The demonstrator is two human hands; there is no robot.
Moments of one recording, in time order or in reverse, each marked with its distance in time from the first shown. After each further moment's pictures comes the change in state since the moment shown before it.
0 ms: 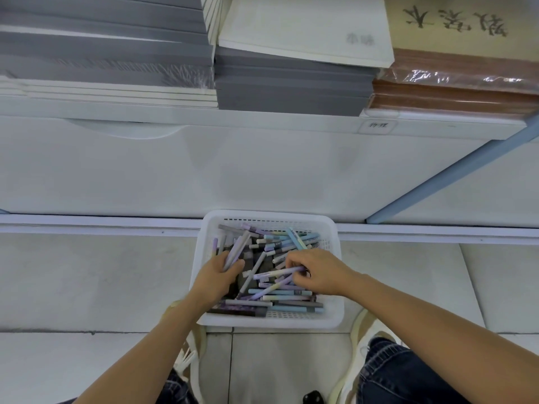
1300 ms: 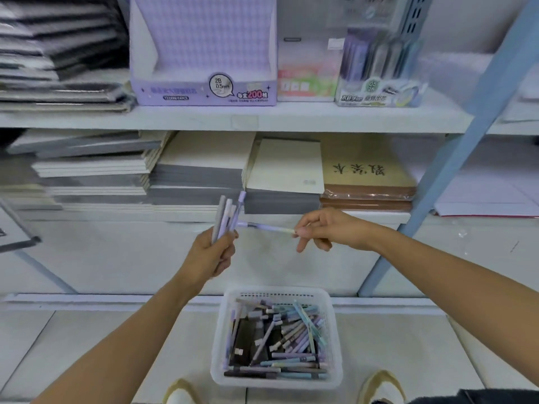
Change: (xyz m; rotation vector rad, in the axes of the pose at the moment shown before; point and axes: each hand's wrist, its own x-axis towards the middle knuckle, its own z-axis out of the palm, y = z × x) left_hand -0.108 0.188 -0.100 -0.333 0.116 0.553; right_hand -0.063 -0.133 -0.223 0.517 0.119 -0.082
